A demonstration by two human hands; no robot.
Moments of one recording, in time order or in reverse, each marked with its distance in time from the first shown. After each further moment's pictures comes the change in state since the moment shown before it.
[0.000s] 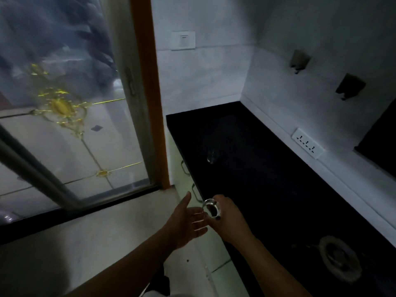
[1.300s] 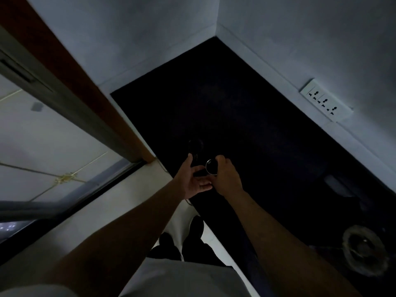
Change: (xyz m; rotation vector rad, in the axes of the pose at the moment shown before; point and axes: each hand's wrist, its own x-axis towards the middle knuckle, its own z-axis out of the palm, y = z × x) left_hand 0.248 0.137 0.050 -0.007 0.070 -0.349; right_hand 0.227 0.096 -0.003 -0.053 0.051 0.449
